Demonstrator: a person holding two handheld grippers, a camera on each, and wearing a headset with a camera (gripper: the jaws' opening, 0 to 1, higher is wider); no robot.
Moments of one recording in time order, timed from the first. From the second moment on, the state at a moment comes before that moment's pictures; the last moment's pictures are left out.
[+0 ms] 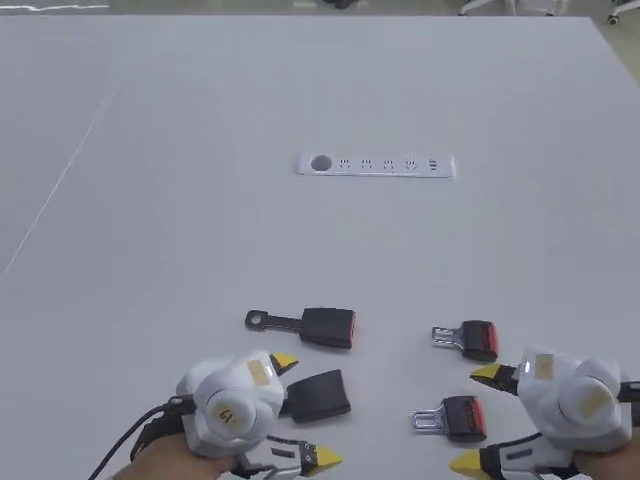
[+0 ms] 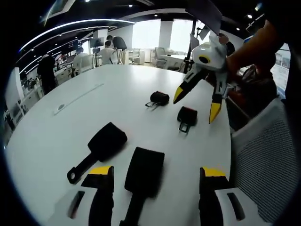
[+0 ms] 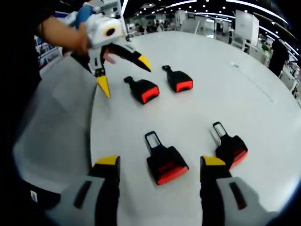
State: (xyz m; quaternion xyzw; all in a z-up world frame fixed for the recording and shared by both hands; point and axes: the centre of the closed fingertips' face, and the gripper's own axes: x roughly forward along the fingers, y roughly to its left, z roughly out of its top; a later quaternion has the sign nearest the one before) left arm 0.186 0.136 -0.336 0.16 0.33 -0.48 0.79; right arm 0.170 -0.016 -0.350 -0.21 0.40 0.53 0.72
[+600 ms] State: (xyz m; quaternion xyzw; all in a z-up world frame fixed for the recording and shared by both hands) left arm 0.190 0.157 -0.375 0.23 0.37 -0.49 0.76; right arm 0.161 -0.024 -0.370 -0.24 0.42 0.57 0.66
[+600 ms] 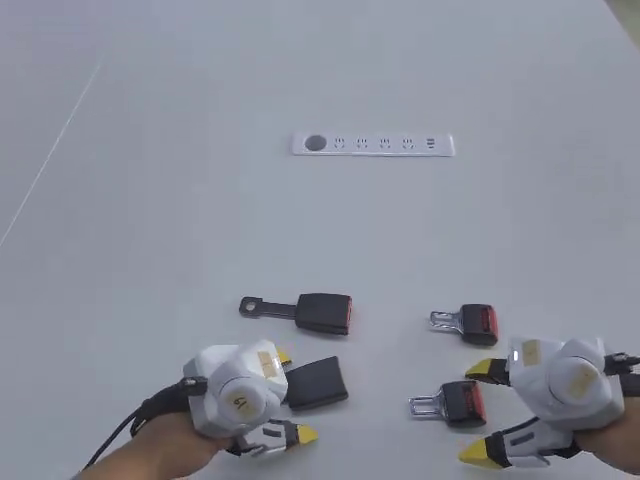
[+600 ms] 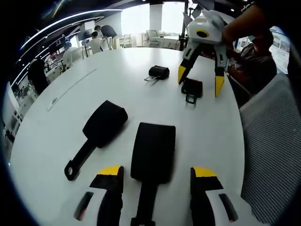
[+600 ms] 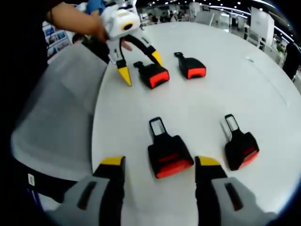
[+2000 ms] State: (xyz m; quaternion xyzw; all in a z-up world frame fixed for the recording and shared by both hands) left arm 0.188 0.153 -0.376 0.34 0.35 -0.63 0.60; right arm 0.171 -0.001 -0.371 -0.30 0.41 0.58 0.64
